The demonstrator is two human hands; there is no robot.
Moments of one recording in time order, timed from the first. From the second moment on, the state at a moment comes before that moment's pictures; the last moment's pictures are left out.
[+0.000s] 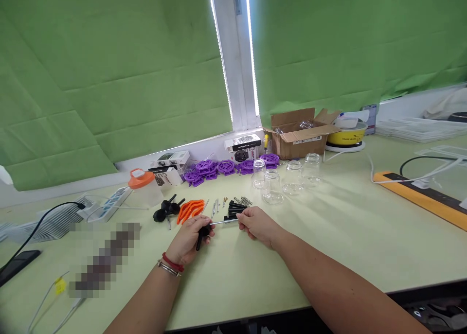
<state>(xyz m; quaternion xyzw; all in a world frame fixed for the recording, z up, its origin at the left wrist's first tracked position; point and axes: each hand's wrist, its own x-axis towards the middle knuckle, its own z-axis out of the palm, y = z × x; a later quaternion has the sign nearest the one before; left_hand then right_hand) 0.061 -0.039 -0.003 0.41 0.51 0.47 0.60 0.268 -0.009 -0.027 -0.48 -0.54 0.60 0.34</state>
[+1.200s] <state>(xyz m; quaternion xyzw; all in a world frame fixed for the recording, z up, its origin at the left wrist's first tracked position) 0.063 -0.042 0.002 0.41 0.51 0.47 0.59 0.267 -0.009 -0.031 -0.47 -0.57 0.59 0.33</state>
